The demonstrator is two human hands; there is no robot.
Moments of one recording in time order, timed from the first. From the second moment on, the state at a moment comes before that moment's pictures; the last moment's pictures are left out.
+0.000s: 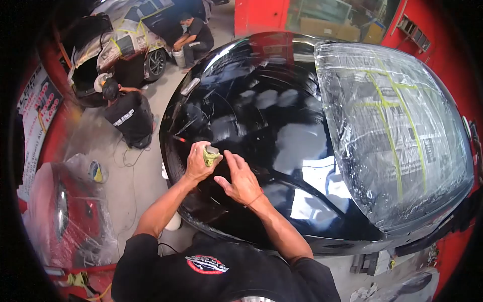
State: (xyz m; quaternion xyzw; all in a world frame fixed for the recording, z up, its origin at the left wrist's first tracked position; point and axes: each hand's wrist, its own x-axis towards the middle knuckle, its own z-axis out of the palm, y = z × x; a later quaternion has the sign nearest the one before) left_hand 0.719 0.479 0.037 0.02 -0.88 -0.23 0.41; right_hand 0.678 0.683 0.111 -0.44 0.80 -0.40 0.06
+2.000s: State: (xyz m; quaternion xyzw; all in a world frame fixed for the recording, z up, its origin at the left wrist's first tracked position) left_hand 0.779 0.612 0.054 -0.20 -0.90 -0.36 0.12; right_hand 0.698 0.737 0.110 -0.03 0.71 -0.63 -0.30
